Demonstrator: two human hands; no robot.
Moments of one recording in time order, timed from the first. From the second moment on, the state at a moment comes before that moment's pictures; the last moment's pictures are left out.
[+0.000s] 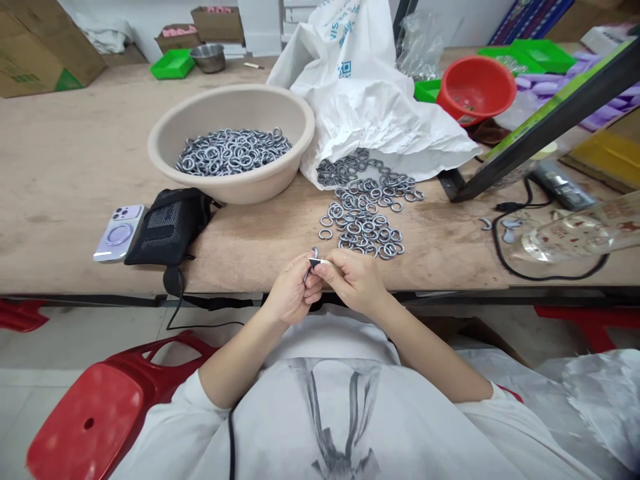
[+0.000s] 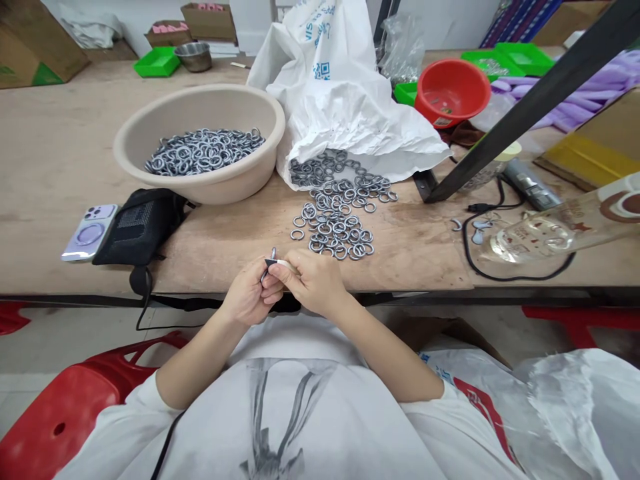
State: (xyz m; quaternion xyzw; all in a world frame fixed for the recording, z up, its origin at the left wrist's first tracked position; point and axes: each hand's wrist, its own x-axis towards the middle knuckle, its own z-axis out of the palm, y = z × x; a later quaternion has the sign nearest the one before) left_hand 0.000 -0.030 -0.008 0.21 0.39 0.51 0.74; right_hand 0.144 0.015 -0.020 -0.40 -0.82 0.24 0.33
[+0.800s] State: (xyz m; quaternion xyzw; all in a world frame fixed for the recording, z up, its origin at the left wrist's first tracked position) left_hand -0.018 -0.024 -0.013 0.13 0.41 0.52 0.74; right_hand 0.118 0.038 -0.018 -0.35 -0.66 0.54 0.39
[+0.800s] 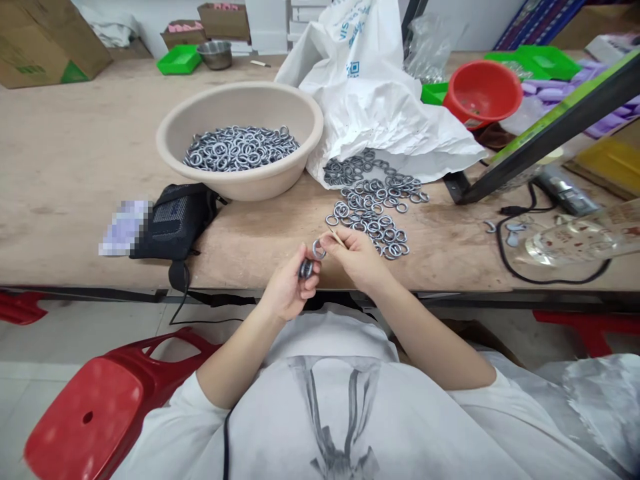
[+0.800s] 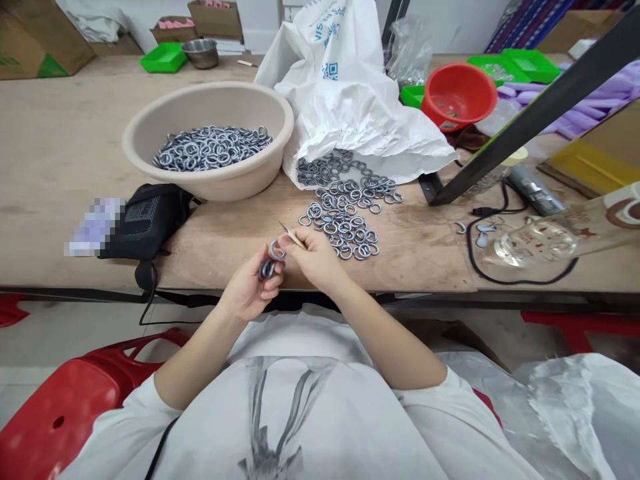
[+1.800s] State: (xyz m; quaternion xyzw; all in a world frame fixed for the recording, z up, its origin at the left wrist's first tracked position) left_hand 0.005 -0.037 -0.011 0.22 0.40 0.54 0.71; right_hand 0.144 0.003 -0.018 -0.40 -0.82 0.22 0.34
